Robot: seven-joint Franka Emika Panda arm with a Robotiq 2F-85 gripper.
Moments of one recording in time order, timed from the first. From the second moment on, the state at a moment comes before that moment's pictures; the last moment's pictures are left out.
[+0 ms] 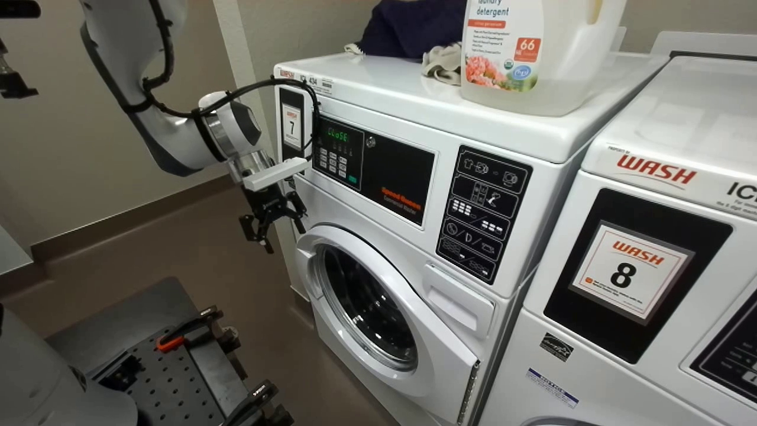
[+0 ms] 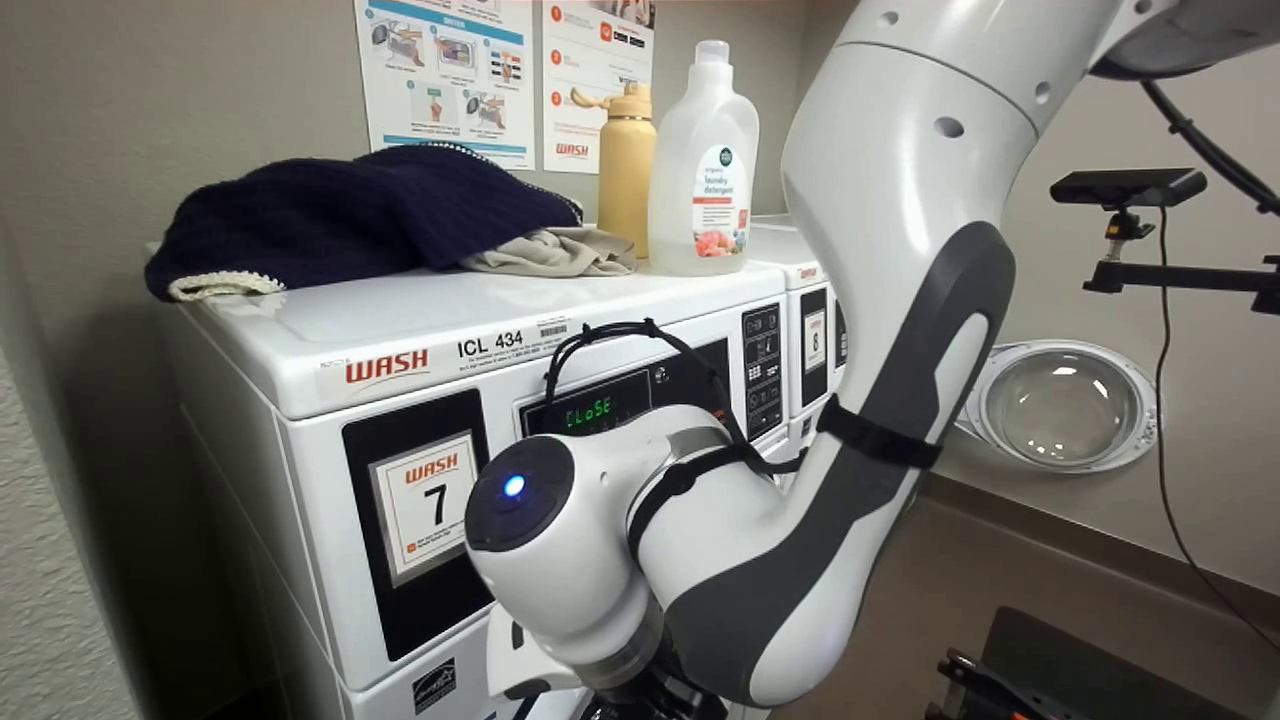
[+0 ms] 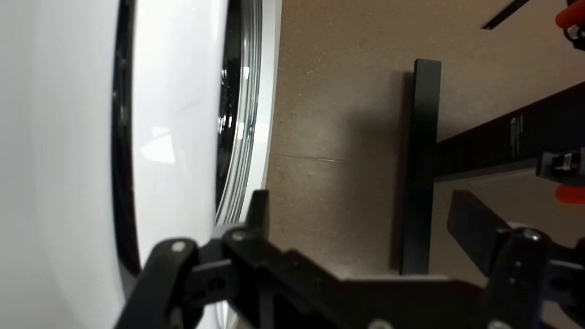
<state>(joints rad) 0.23 0.38 0.24 -2.36 -0.77 2.37 -0.58</state>
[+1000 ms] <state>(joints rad) 0.30 0.48 0.25 -2.30 -1.09 2.29 -0.55</state>
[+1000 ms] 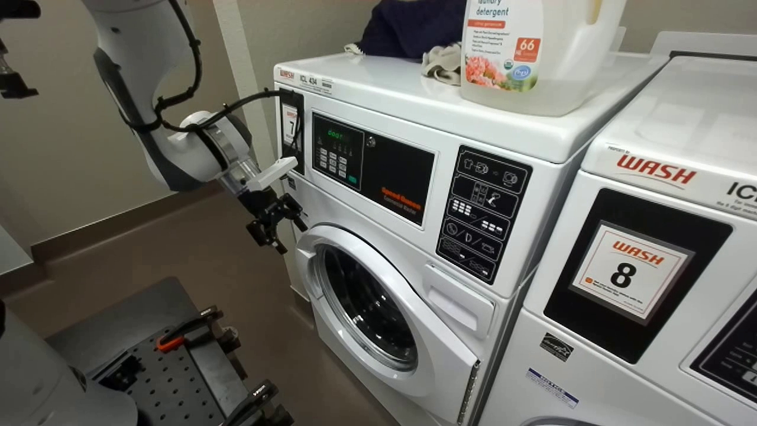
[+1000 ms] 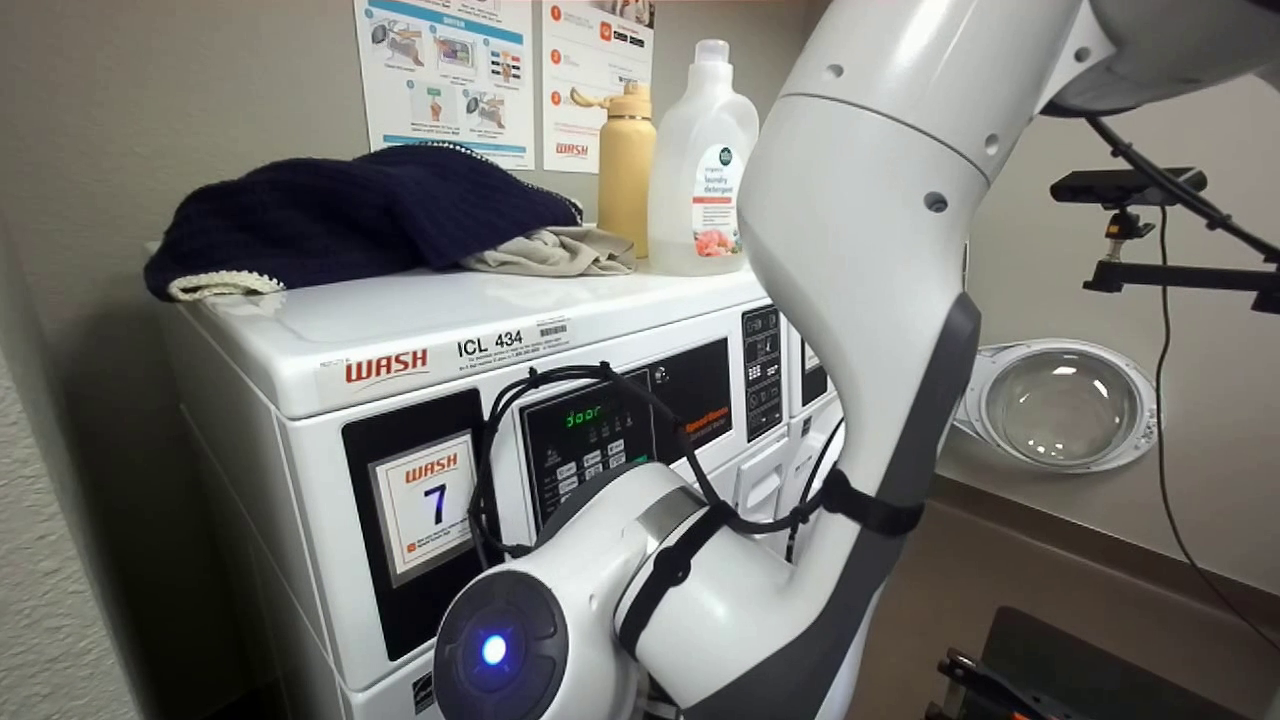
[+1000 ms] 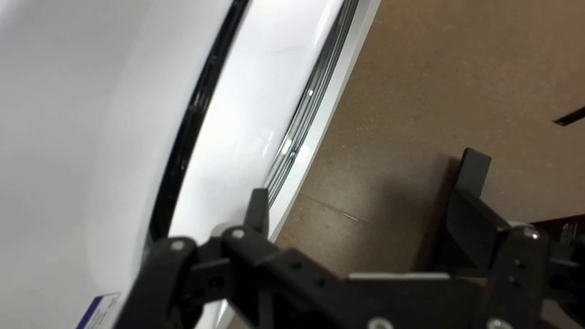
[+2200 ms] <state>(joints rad) 0.33 0.57 0.25 -2.25 -1.35 2.15 -0.42</state>
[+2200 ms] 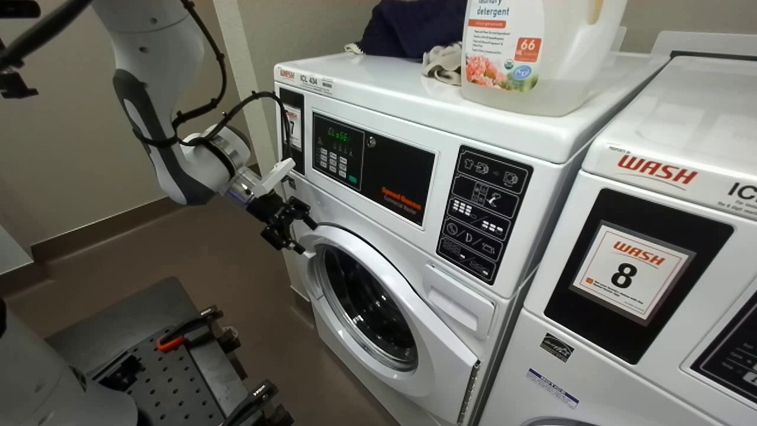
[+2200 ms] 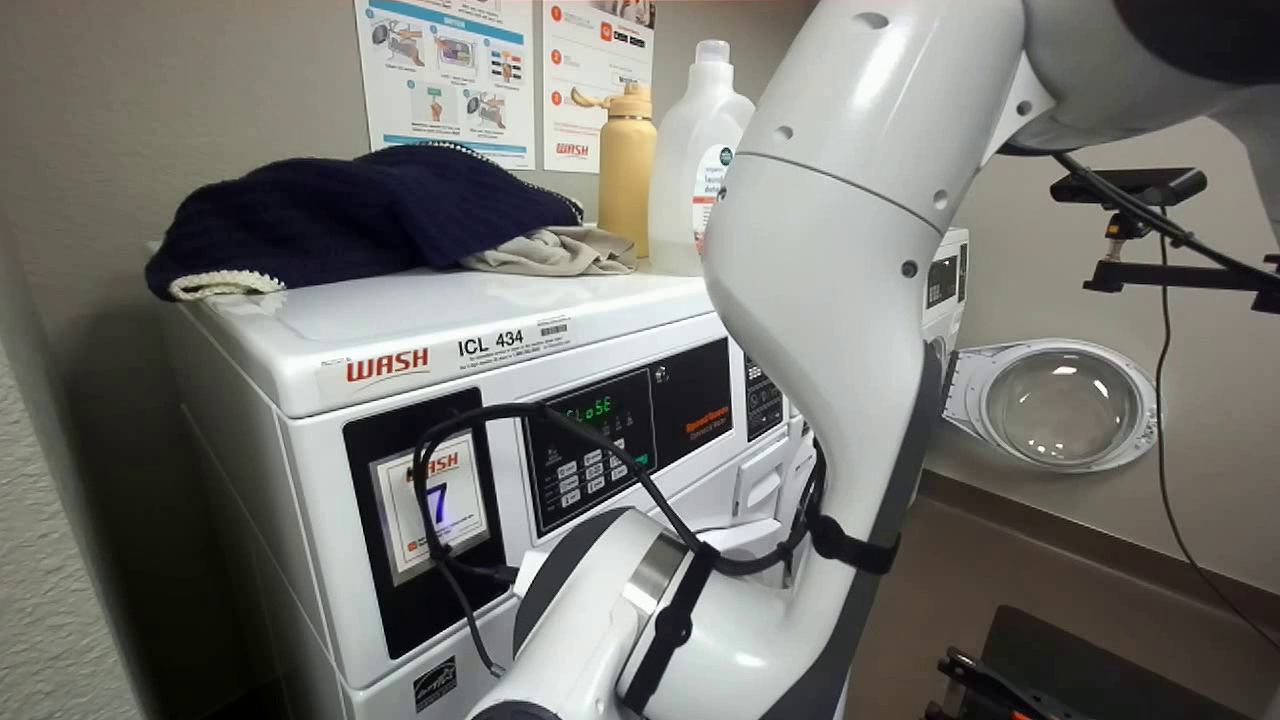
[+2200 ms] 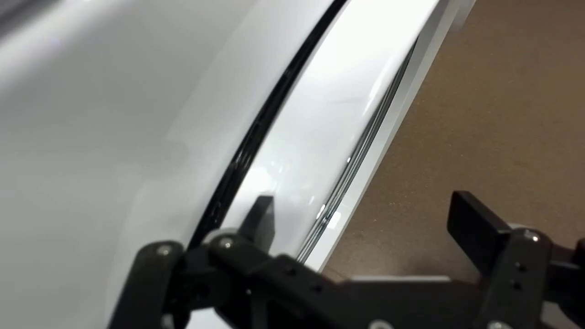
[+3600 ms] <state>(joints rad) 0.31 0.58 0.25 -2.25 -1.40 2.13 -0.27</state>
